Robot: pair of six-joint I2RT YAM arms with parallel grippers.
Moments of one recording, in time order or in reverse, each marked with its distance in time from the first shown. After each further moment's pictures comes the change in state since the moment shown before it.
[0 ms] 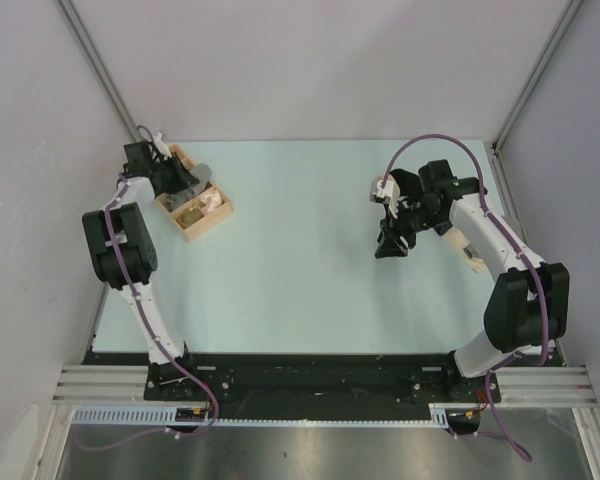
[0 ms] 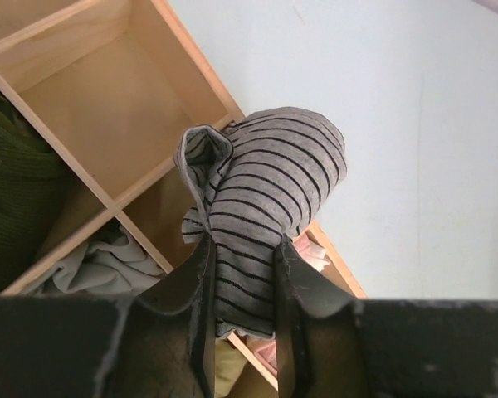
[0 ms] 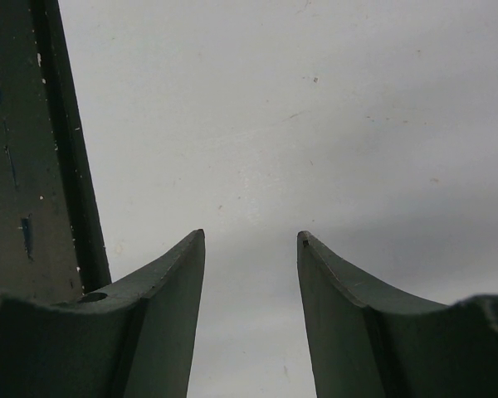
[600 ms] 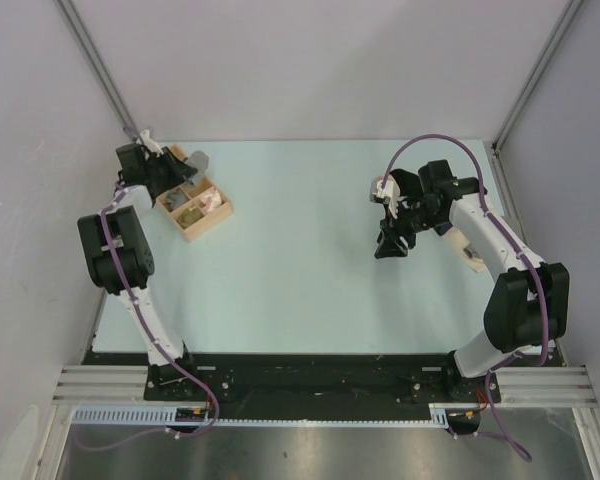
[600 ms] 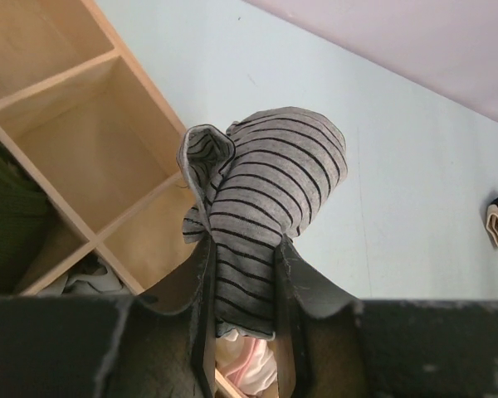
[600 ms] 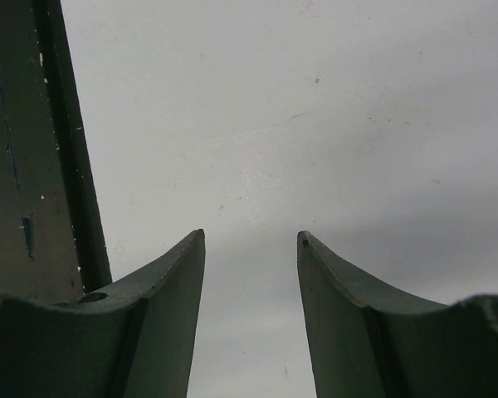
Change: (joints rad) left arm 0.032 -0.060 -0.137 0.305 0.093 -0.163; right arm 0.000 0.000 0.000 -0.003 -0.006 -0.004
